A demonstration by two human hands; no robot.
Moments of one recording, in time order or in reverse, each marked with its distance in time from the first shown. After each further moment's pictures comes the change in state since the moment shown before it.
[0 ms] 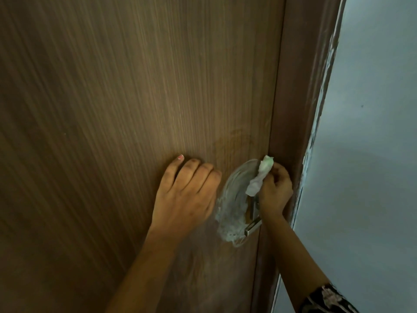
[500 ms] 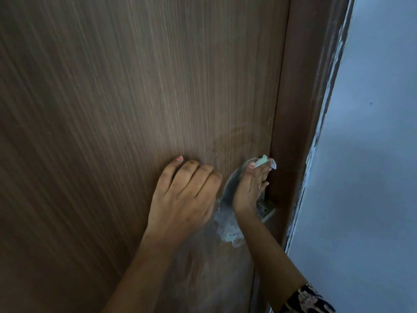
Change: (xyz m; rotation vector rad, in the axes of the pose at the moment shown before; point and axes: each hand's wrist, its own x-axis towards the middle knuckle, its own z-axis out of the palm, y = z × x) left_hand 0.000 0.002 -0.003 -0.030 0.057 0.009; right_hand -0.033 -0.007 0.043 -0.106 -0.186 0.044
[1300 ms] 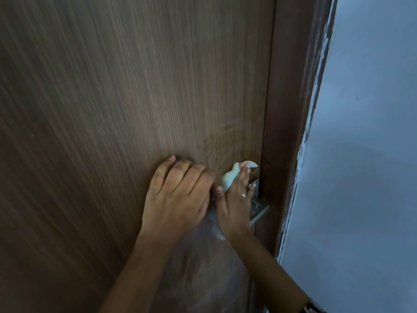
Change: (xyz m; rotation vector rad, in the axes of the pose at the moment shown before) left_hand 0.000 0.000 0.001 -0.043 -0.040 -0.004; right_hand -0.037 0.017 -0.017 -0.381 -0.227 -0.405
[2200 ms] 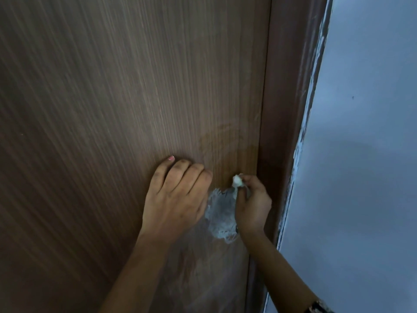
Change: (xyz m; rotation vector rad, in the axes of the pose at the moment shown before) left_hand -0.002 0.005 0.008 0.025 -0.028 -0.002; right_hand 0.007 0.020 -0.028 0.096 0.284 0.186
